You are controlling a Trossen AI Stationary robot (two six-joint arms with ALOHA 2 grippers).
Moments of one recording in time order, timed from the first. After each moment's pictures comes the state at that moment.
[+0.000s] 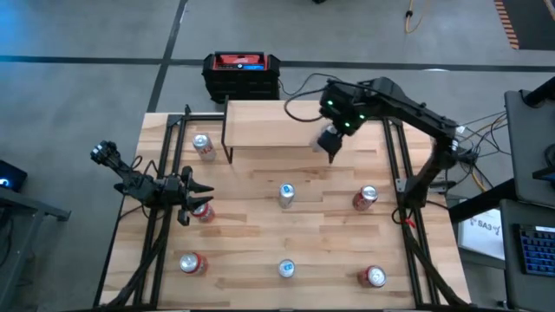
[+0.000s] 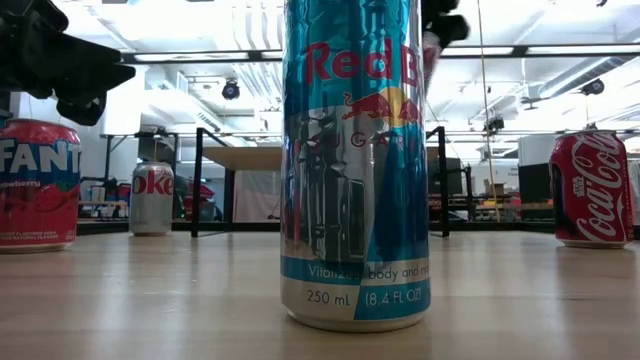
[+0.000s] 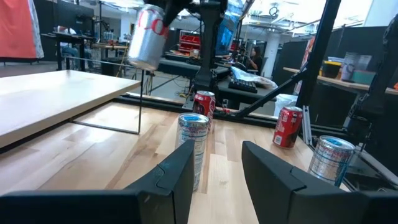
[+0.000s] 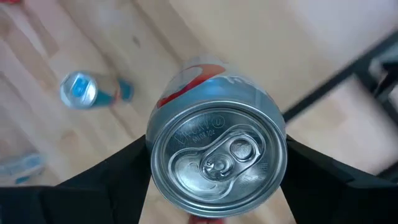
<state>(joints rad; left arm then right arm) -0.66 0.02 0.02 0.07 -0.74 -0.12 -0.36 1.70 2.06 -1.57 -0.01 0.29</state>
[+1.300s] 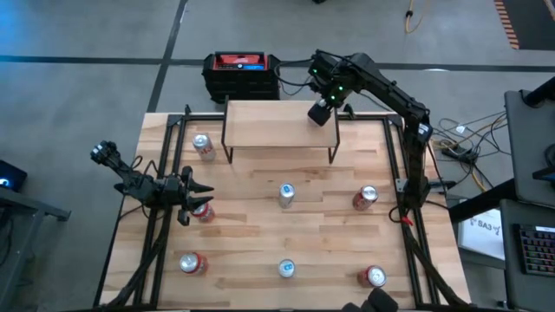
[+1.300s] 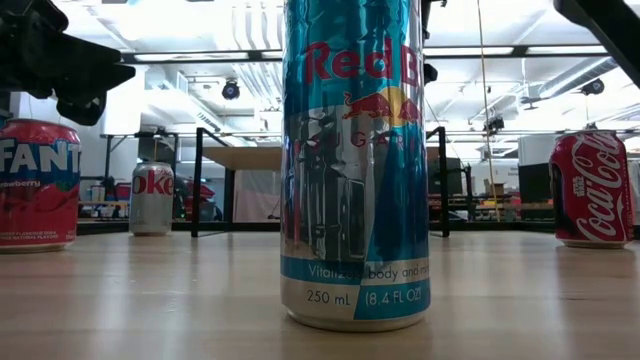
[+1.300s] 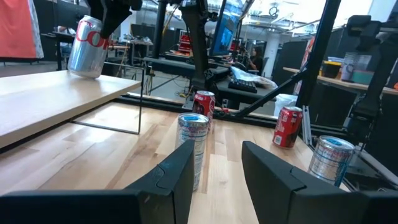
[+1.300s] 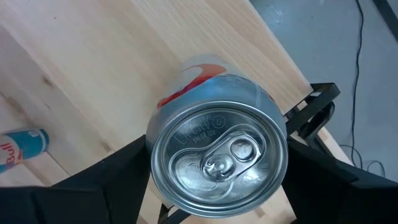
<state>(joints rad) -0.66 0.02 0.02 0.07 -0.74 -0.12 -0.62 1.96 2.26 -1.57 0.03 0.05</state>
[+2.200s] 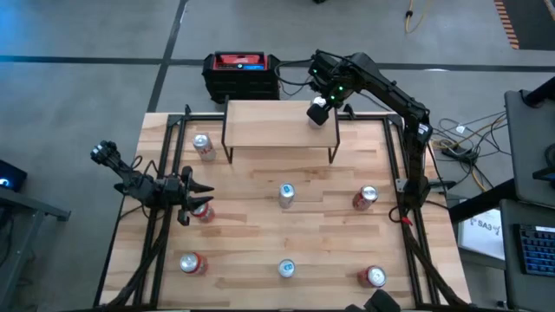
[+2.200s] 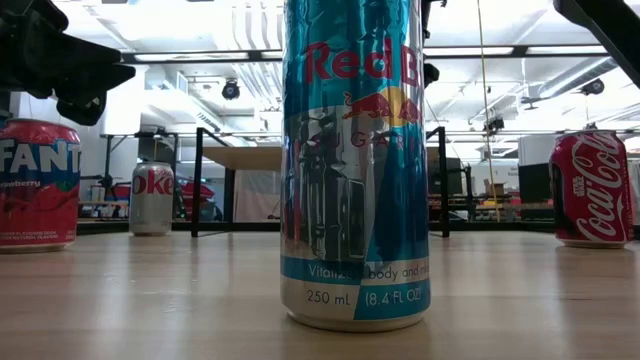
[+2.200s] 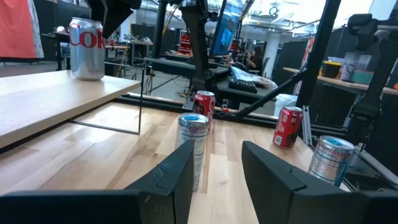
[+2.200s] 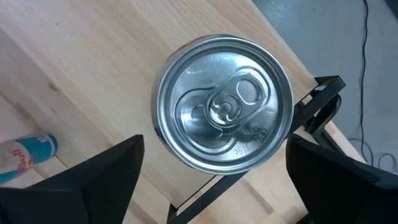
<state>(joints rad) -0.66 0.02 0.02 0.07 -0.74 -0.12 -0.62 1.96 2.27 -1.57 0.02 0.11</state>
